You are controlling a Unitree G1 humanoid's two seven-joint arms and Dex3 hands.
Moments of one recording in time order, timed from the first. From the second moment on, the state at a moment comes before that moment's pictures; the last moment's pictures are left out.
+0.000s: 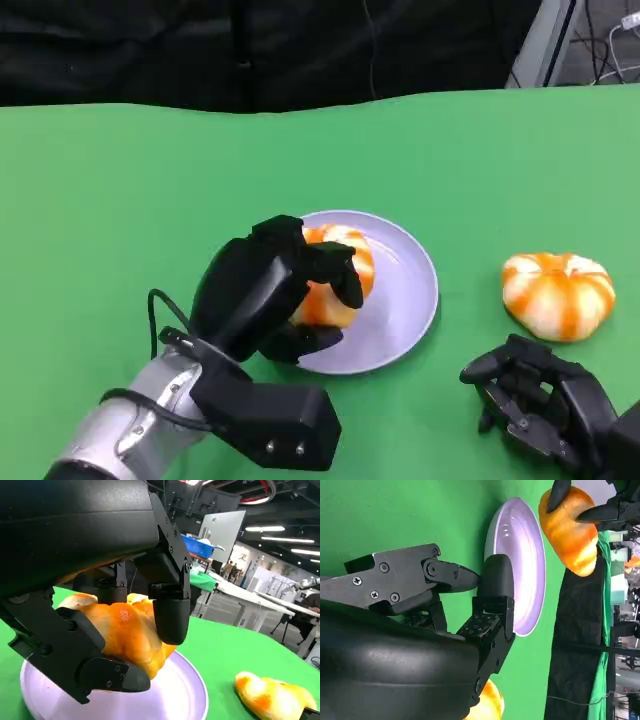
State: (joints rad) left arm -0.40 0.18 -0.43 0.54 0.76 -0.52 0.46; right arm -0.14 -0.01 -0.06 0.86 0.09 -0.72 0.35
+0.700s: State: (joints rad) left arm -0.70 0.13 -0.48 1.01 0.74 -0.64 0.43; right arm -0.13 -0.01 -0.05 0.85 0.07 -0.73 0.33
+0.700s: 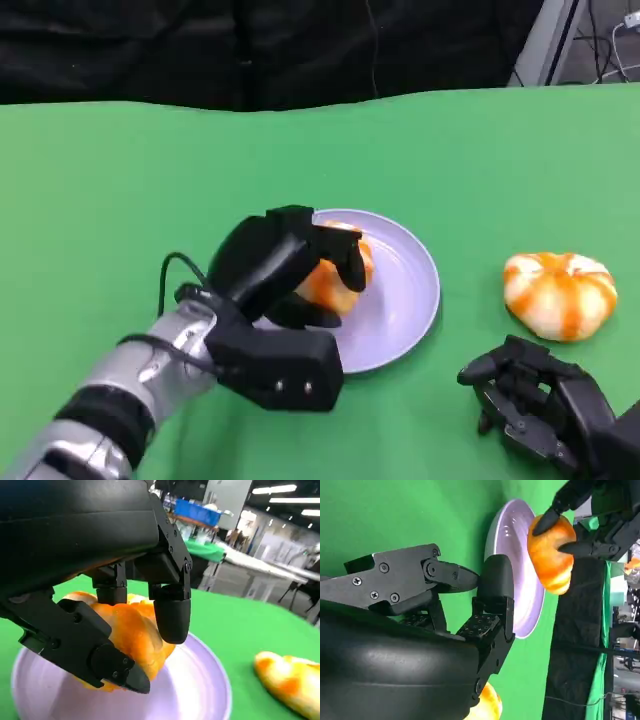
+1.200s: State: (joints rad) left arm -0.74 0.12 -0.49 1.08 0.72 -0.62 0.33; right arm -0.13 -0.01 -0.05 0.85 0.06 -0.73 0.32
